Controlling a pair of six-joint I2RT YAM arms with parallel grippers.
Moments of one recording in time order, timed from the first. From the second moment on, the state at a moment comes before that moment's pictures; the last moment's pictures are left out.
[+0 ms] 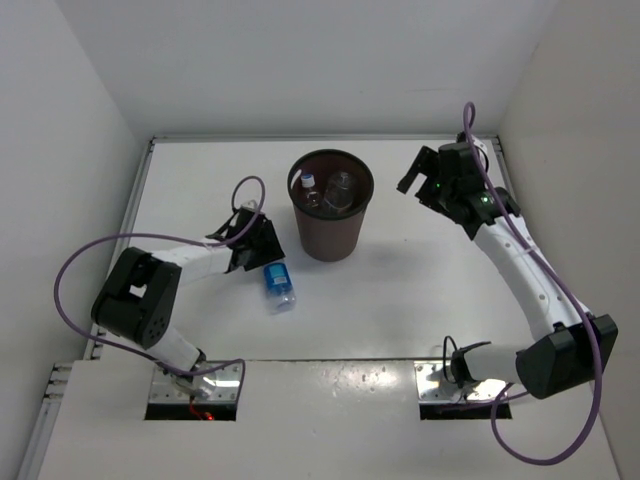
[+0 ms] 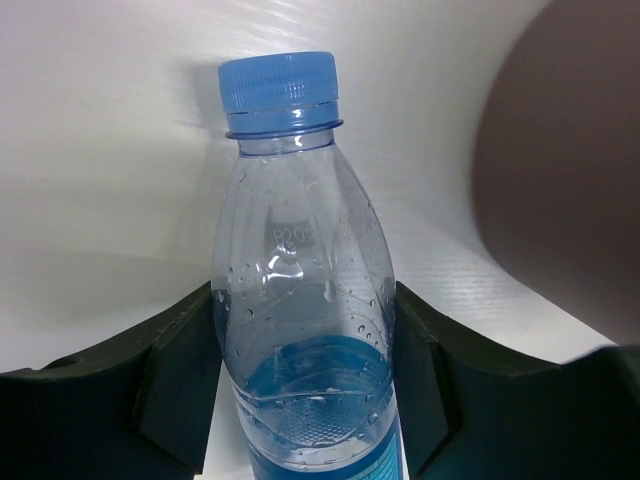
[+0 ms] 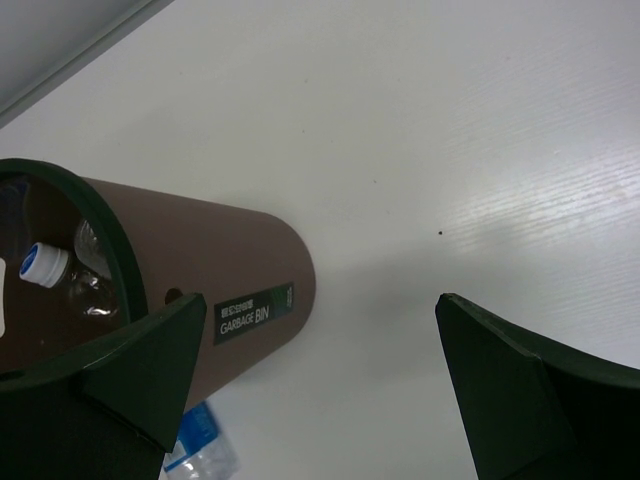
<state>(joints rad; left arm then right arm) -0.39 1.56 0.74 -0.06 -0.03 -0.71 0.27 1.30 1.23 -0.60 0.21 0.67</state>
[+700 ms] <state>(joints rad) -0.12 1.61 1.48 -0.27 -0.39 -0.63 0.23 1.29 1.22 -0.60 0.17 0.67</state>
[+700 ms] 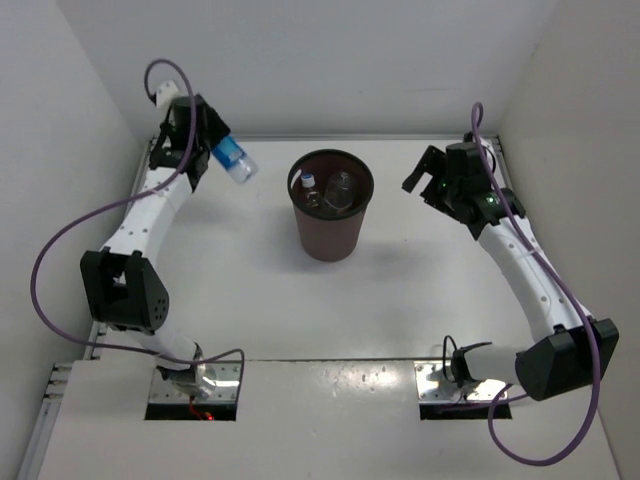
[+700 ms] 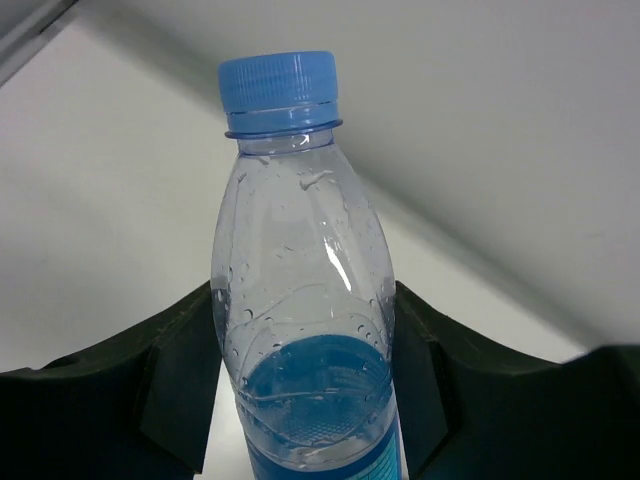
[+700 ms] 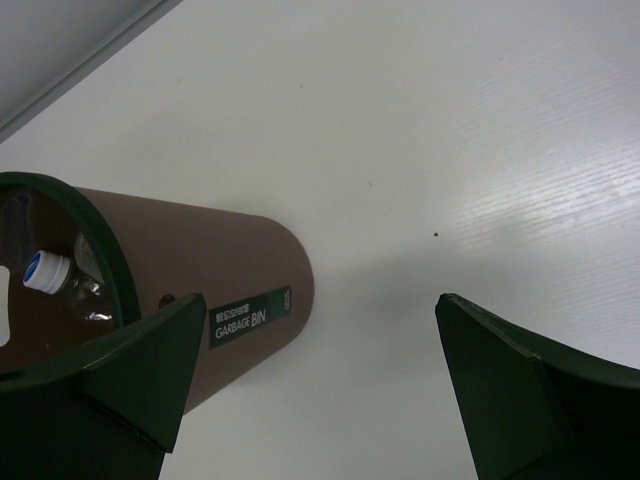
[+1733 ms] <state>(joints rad) -0.53 1.57 1.42 -0.02 0.01 -0.47 0.18 1.31 1.16 -0.57 0.04 0.68</state>
